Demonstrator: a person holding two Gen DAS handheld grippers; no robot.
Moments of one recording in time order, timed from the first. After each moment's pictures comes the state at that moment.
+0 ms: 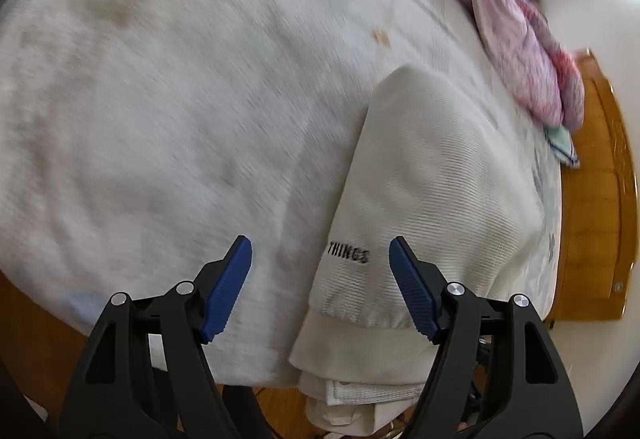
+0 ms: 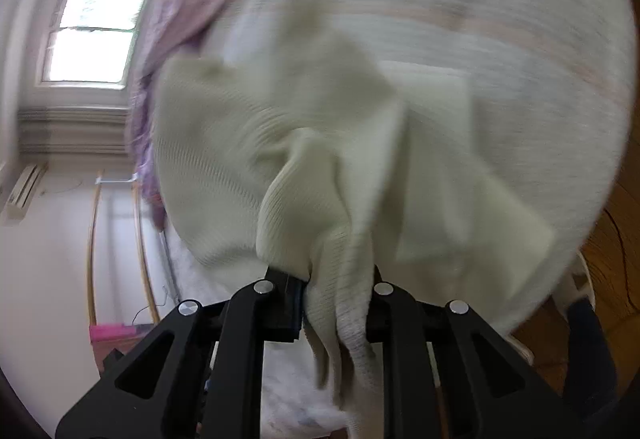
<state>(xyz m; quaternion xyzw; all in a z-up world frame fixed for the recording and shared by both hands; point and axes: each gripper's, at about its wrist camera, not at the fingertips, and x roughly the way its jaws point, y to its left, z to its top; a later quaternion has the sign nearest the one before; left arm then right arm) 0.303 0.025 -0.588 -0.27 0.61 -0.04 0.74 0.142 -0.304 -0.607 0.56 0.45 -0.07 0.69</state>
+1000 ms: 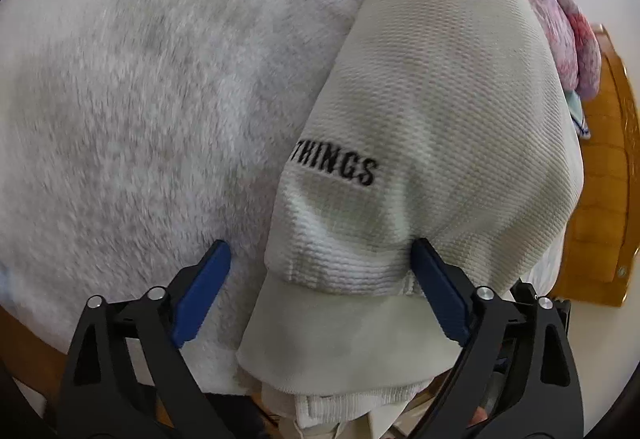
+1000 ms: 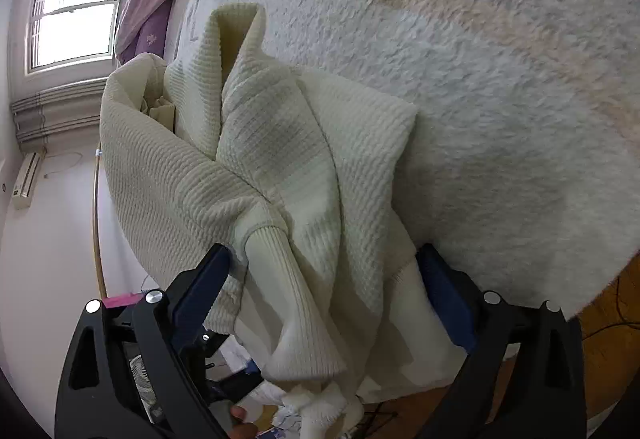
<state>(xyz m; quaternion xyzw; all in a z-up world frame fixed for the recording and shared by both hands) 0.266 0.002 -0.680 -0.29 0.66 -0.05 0.69 0.168 -0.361 -0.672 0.58 0.51 0.01 0.63</state>
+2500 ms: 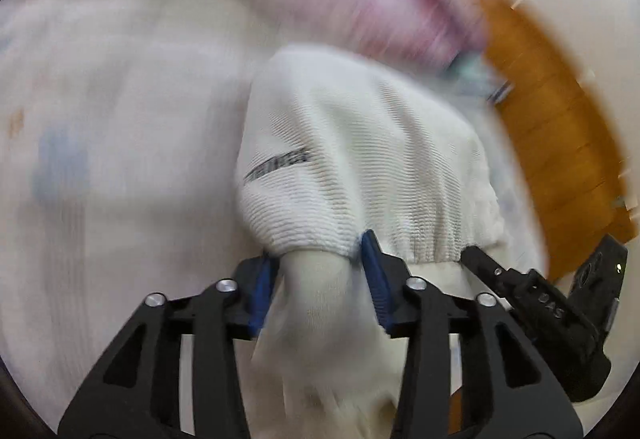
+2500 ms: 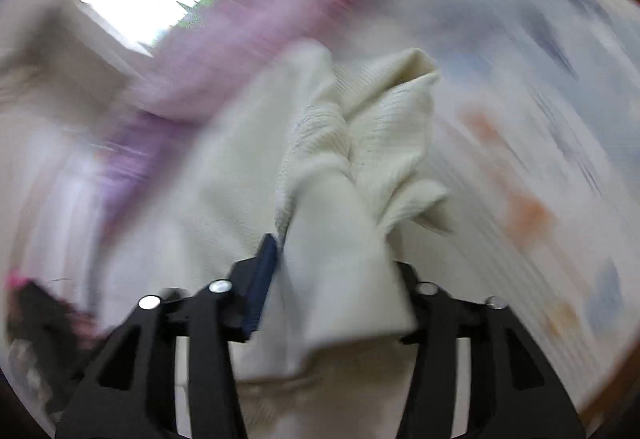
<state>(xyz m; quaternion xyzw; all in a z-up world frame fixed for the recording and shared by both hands) 0.418 -0.337 -0.581 -0.15 0.55 -0.18 0.80 0.323 -0.588 -0.565 0.33 0.48 -0.10 0.81</state>
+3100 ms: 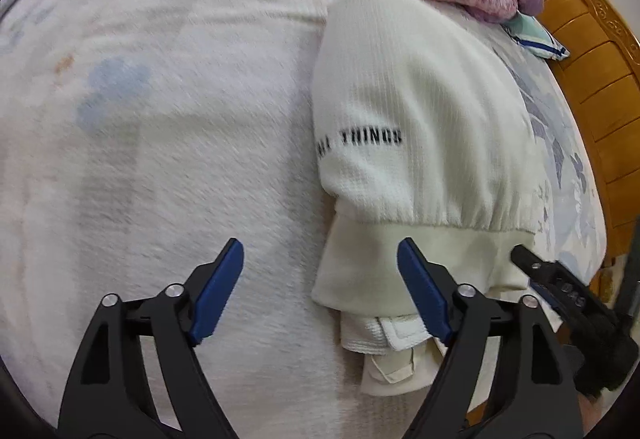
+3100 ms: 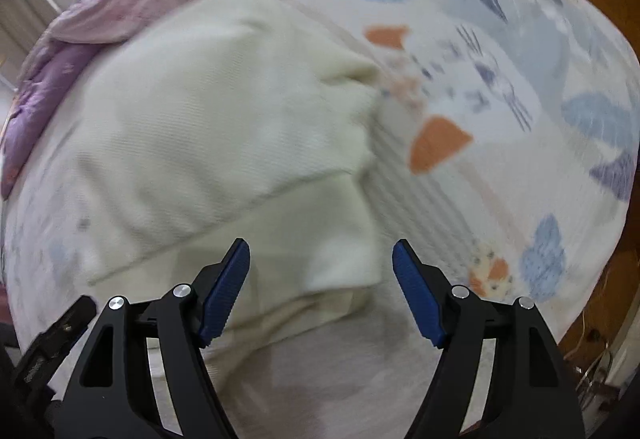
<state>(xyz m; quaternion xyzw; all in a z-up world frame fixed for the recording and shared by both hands) 0.386 -0.323 -0.609 -0.09 0.58 -0.10 0.81 0.304 -0.561 -0.594 0.22 0.54 -0.16 0.80</state>
